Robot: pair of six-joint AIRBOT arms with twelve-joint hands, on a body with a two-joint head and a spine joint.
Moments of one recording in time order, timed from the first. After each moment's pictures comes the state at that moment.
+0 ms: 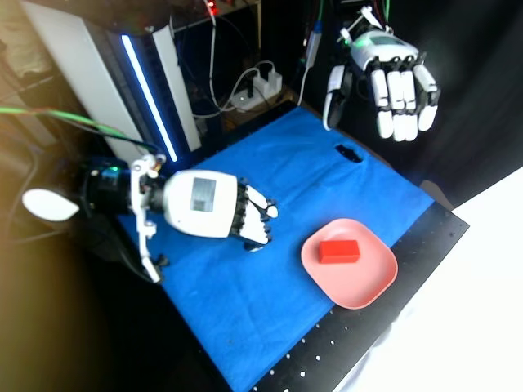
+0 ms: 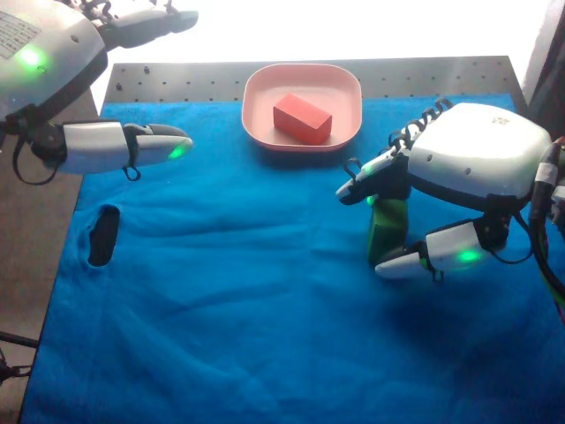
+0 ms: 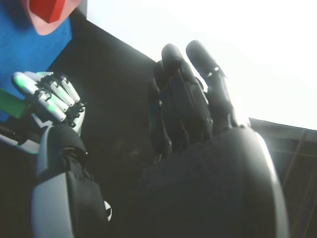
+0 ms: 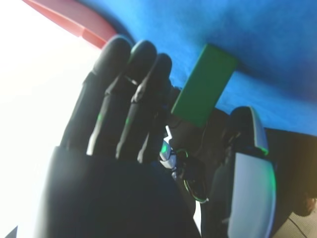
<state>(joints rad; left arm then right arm) 0.79 -0.93 1.15 -0.04 -0.99 1.23 -0.75 -1.10 1.18 -0.22 0.60 -0.72</state>
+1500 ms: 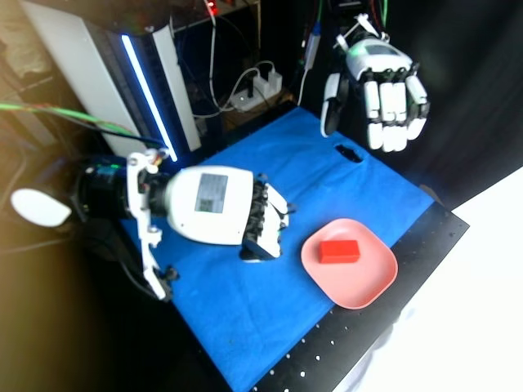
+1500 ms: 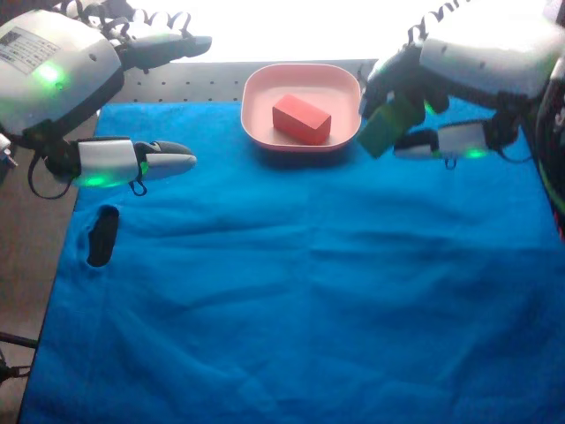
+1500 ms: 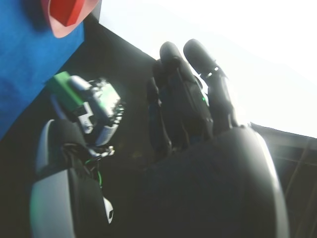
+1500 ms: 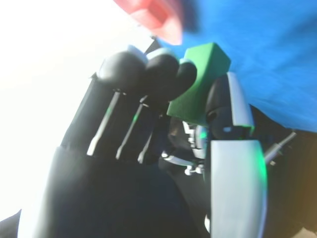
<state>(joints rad) 0.80 -0.95 1.14 -0.03 -0.96 1.23 -0.58 -1.10 1.28 -0.23 0.60 -0.72</state>
